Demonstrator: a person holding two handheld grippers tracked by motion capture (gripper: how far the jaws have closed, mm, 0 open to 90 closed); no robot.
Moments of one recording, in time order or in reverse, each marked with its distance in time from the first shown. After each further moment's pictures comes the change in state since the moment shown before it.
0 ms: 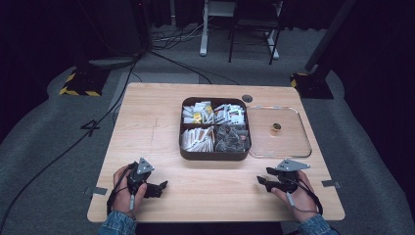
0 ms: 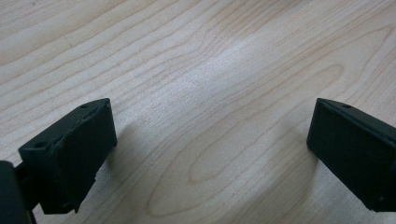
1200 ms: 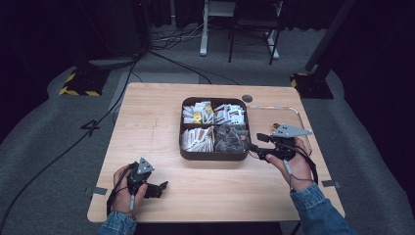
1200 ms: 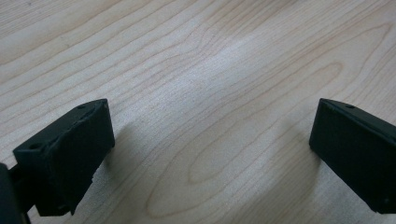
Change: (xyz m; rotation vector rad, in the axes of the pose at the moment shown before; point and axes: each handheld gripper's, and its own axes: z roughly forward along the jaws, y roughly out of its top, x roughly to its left) left arm 0.000 0.001 0.001 0.006 -0.003 0.010; right arm -0.003 0.112 -0.014 -0.197 0.075 -0.042
